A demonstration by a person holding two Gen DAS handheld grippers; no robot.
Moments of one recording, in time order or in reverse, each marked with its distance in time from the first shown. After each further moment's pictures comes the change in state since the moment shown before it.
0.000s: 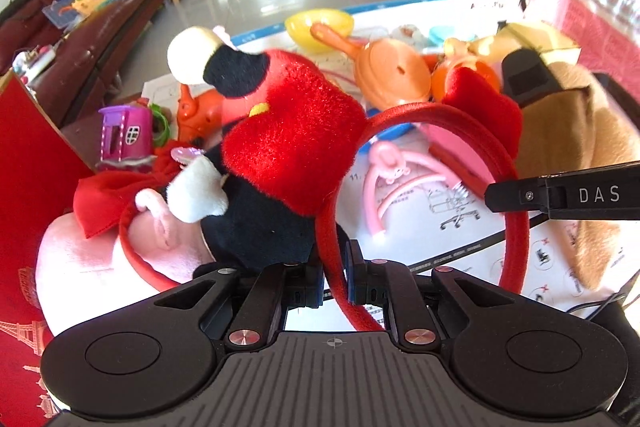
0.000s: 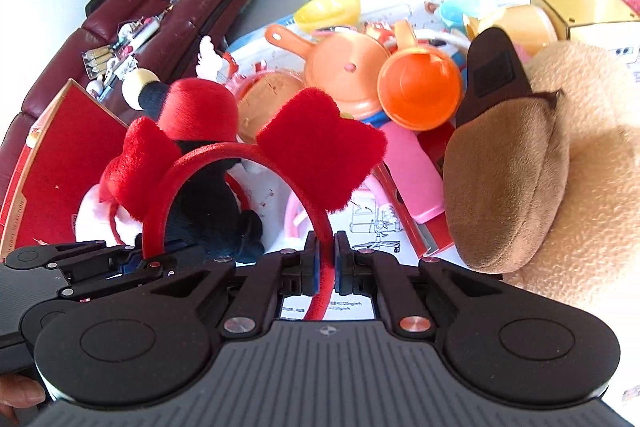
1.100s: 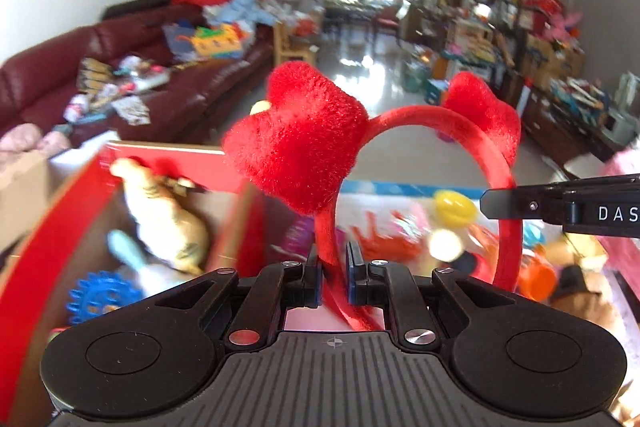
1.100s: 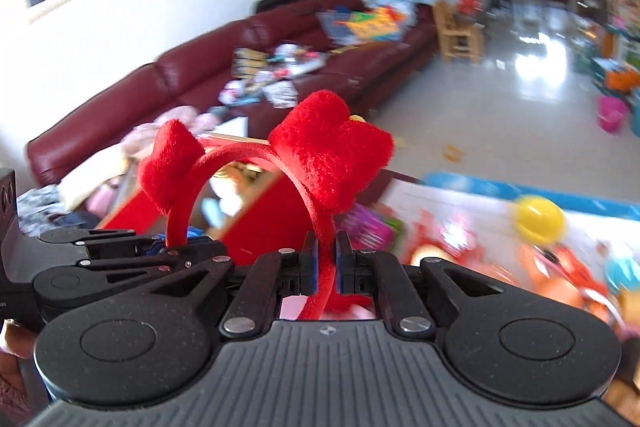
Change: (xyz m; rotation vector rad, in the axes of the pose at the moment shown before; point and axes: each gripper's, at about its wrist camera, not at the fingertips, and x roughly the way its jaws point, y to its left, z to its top) left arm -0.191 0.202 -0.012 -0.352 -0.360 0.133; right arm -0.056 0.238 0.067 -0.510 -0.188 0.254
